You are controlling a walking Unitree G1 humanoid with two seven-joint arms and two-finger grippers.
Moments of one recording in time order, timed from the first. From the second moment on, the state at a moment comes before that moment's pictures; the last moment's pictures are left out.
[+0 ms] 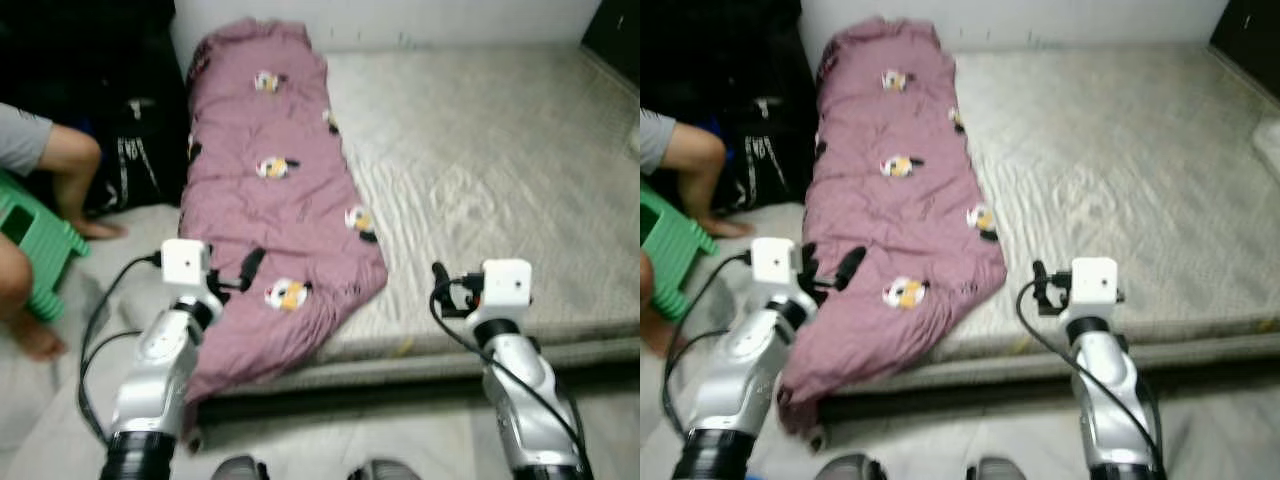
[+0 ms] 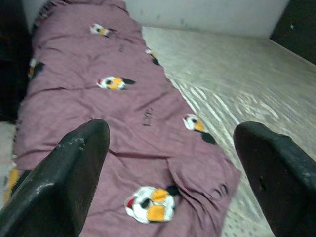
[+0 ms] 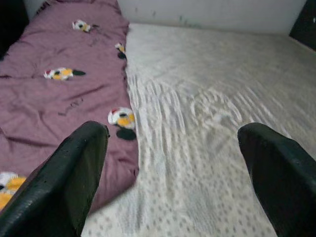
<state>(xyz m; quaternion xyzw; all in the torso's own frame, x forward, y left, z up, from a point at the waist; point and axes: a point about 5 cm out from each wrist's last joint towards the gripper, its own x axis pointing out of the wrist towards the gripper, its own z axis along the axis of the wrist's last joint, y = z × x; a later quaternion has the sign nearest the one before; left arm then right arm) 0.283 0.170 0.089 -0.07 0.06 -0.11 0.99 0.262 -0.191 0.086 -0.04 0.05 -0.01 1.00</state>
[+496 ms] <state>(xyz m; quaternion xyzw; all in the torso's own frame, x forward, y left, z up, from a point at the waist) 0.281 0.170 0.086 -0.07 0.07 -0.11 0.99 0.261 -0.185 0.085 -0.04 0.05 0.00 1.00</state>
